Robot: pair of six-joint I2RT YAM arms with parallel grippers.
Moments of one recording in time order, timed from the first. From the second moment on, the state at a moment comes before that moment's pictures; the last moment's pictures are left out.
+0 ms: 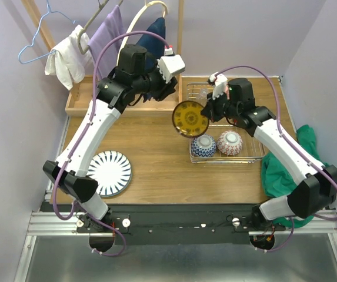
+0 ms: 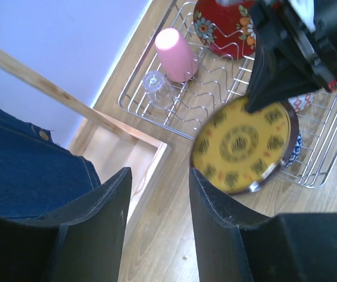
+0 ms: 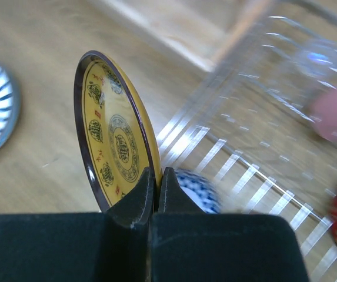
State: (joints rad) left arm -0.51 1.63 1.98 -0.77 0.43 0.48; right arm 0.44 1.45 1.32 -0.41 -0.33 -0.05
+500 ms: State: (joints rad) left arm -0.60 1.55 1.81 -0.74 0.39 0.48; right arm 0.43 1.35 1.36 -0.46 0.54 -0.05
